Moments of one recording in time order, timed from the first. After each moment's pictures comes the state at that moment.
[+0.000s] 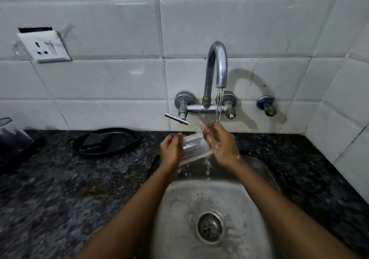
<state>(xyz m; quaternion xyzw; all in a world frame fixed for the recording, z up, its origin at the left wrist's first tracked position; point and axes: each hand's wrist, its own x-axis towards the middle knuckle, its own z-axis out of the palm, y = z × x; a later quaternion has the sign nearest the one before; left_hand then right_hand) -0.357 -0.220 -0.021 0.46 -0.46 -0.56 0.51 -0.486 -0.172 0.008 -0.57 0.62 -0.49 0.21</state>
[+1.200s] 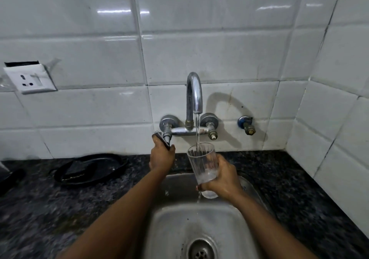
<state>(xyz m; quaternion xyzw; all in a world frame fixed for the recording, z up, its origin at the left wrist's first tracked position) -0.384 -0.258 0.010 0.62 -0.64 -0.27 0.35 -0.512 -0.126 0.017 -0.52 0.72 -0.41 0.22</state>
